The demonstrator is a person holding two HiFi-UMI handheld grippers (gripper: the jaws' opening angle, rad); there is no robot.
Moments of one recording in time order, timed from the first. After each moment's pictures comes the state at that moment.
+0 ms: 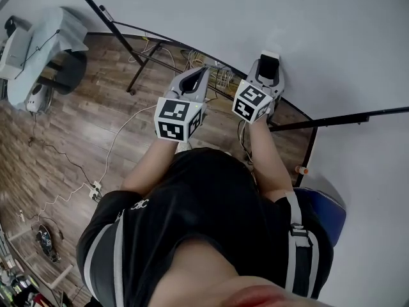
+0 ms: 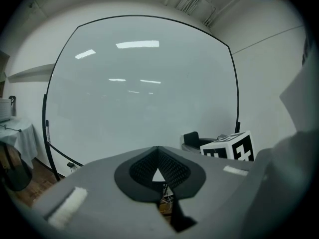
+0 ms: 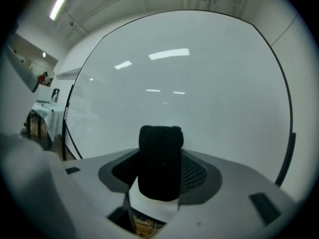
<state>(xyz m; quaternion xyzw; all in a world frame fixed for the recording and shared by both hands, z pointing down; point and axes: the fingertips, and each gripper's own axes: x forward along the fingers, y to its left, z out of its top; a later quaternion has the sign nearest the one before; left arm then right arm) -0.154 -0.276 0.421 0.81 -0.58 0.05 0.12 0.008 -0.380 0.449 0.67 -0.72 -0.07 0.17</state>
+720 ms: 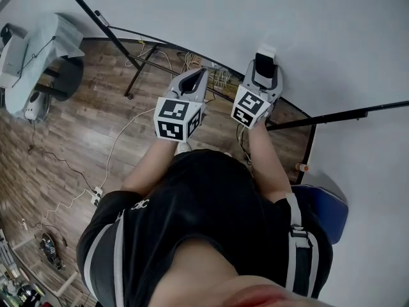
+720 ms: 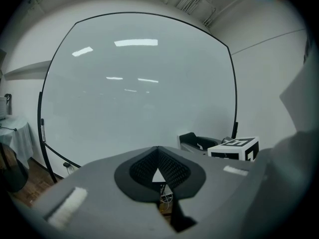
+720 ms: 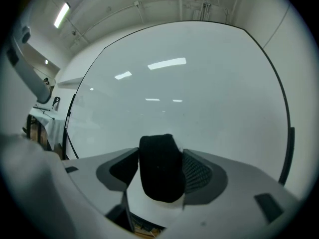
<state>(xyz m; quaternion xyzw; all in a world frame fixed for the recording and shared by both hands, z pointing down) -0.155 -0.281 0.422 0.82 -0.56 0.05 0.12 0.000 -0.370 0.442 0.67 -0.73 -0.09 0.11</state>
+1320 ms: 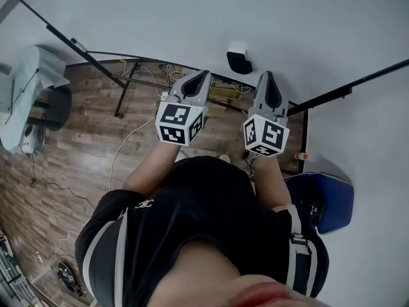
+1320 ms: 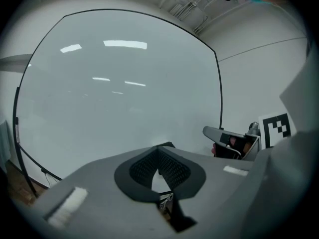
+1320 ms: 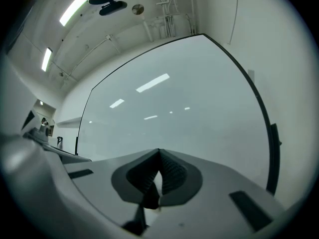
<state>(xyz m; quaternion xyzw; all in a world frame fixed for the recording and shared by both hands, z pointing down) -0.082 -0.294 0.402 0.86 -0.49 0.02 0.10 0.066 -0.294 0.356 0.64 -0.77 -0.04 -0.06</state>
